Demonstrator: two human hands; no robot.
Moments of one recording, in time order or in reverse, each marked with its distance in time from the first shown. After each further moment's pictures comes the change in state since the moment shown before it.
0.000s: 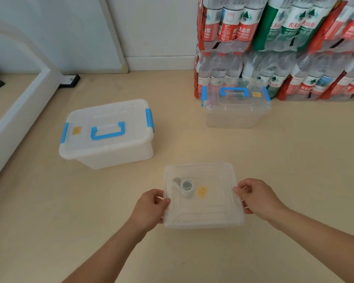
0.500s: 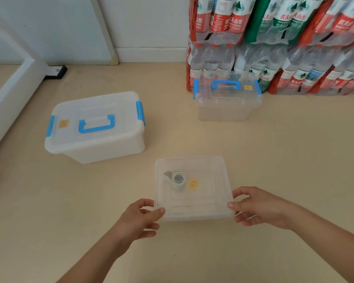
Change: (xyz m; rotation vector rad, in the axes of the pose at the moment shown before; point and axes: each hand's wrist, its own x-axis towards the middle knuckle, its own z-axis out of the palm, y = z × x) left_hand -0.021 -0.026 -0.008 -0.228 -0.211 -0.178; right_hand -0.012 0.023 -0.029 0.192 -0.515 0.214
